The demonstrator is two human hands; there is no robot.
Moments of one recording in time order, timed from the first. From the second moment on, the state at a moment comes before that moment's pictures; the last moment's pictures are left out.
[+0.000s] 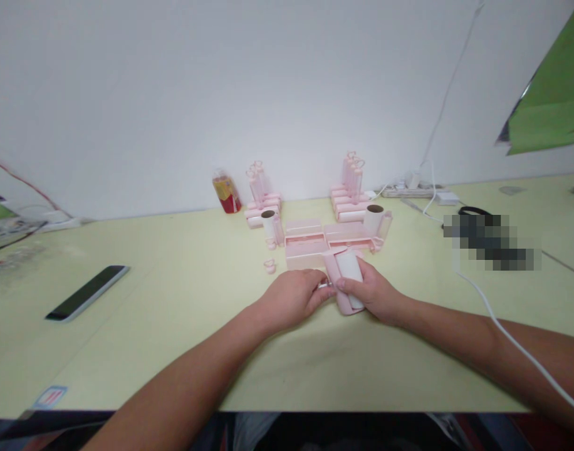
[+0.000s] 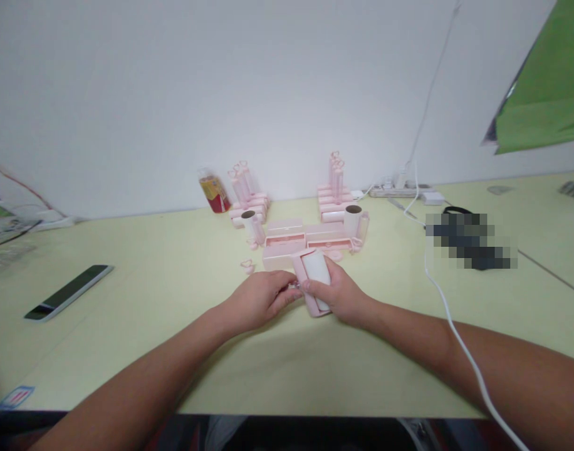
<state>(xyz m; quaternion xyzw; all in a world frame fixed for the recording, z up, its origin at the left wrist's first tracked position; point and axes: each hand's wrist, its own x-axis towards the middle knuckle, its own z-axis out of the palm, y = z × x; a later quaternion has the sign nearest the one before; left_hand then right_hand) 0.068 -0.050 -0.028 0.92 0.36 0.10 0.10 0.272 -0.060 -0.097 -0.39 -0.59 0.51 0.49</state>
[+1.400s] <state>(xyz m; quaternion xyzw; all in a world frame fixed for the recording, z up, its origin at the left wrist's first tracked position) 0.048 -0.036 -0.017 0.74 0.31 0.25 0.53 0.270 -0.061 -0.090 -0.42 -0.52 0.47 0.58</state>
